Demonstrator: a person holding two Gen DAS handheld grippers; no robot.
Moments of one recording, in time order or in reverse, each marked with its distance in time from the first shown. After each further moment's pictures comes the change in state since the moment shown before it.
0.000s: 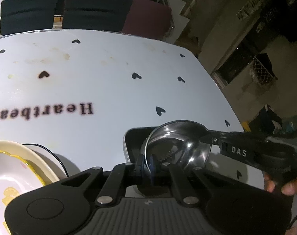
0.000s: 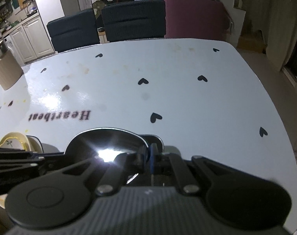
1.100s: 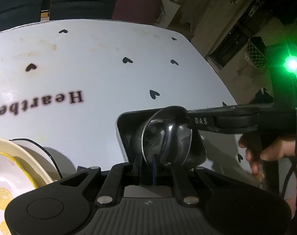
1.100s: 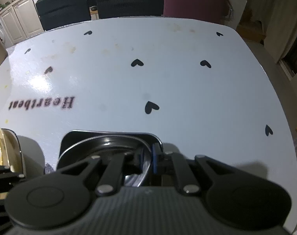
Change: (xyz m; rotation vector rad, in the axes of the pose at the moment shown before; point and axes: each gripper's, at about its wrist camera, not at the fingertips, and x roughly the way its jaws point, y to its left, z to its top) left arm 0.016 -0.004 -0.008 0.058 0.074 -0.030; right arm 0.046 0.008 0.016 -0.027 0.123 -0.070
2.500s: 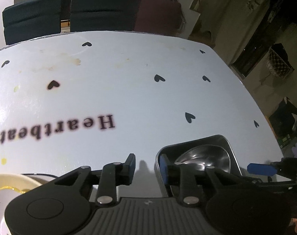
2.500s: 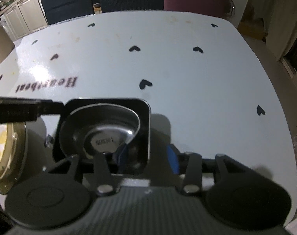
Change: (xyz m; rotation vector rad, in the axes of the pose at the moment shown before) left arm 0.017 0.026 0.032 -0.007 -0.060 0.158; right arm -0.023 -0.020 -0.045 -0.019 0.024 0.020
